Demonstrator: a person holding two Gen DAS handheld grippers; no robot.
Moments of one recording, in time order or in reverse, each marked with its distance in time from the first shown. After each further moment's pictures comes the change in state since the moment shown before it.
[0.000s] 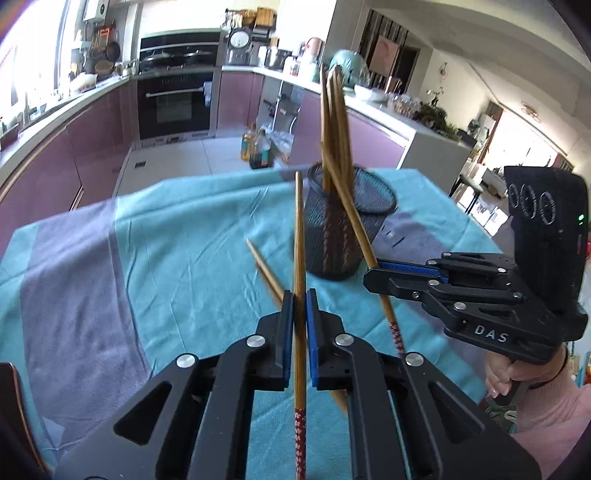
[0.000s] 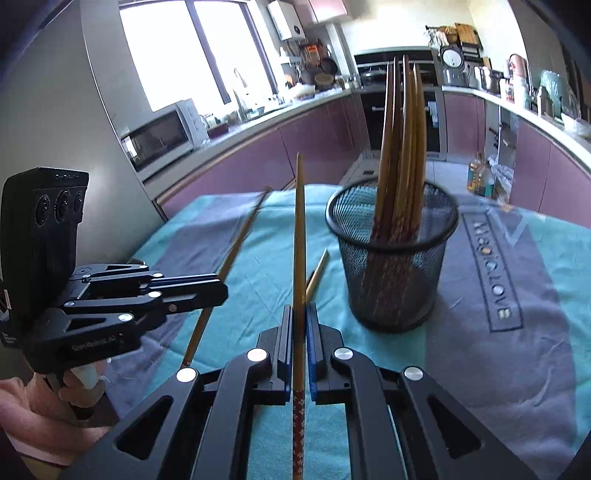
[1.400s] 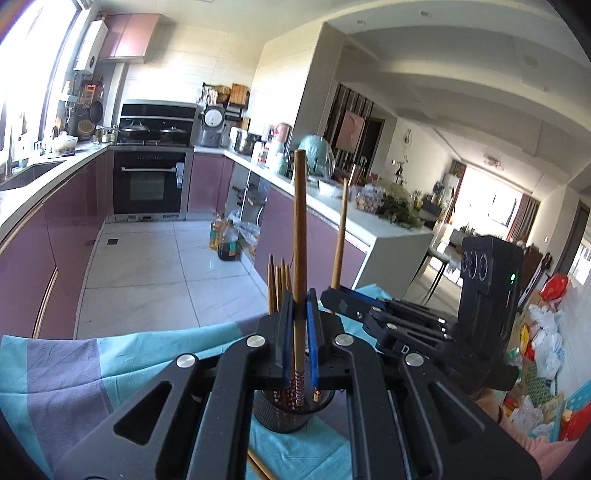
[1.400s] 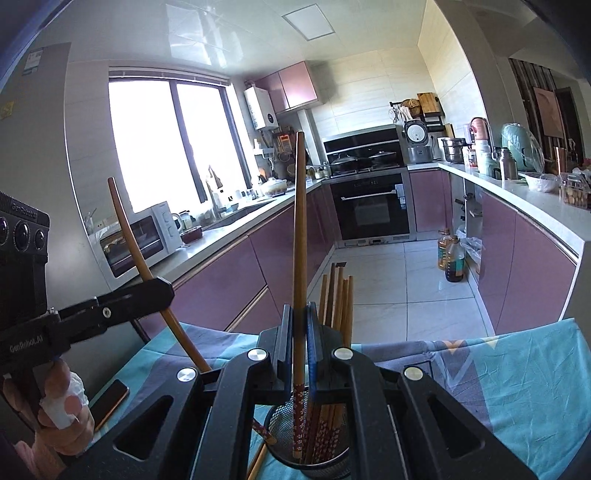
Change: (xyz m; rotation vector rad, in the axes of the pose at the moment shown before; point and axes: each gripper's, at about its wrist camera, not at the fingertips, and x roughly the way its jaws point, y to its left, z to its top) left arm -0.064 -0.045 0.134 0.035 -0.301 -0.115; right arm -0.039 -0.050 0.106 0.049 -0.324 -0.092
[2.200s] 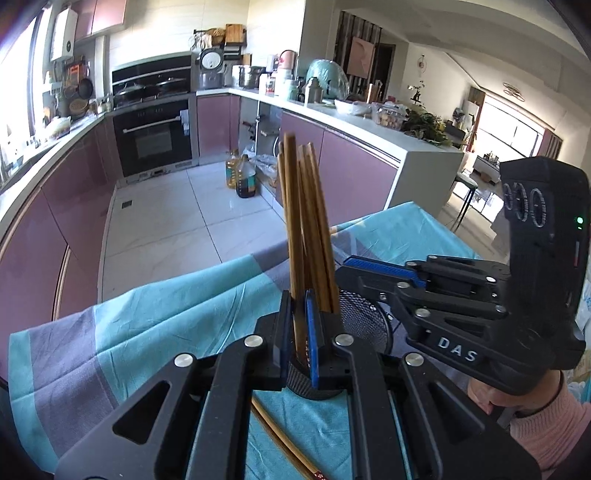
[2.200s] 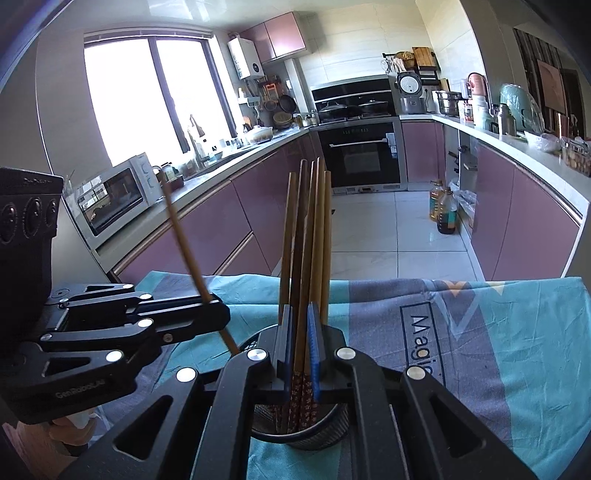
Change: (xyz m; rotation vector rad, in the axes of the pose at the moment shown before) left arm 0.086 0.013 -0.031 0.087 0.283 0.091; right arm 0.036 -0.013 -0.039 0.019 0.198 -0.043
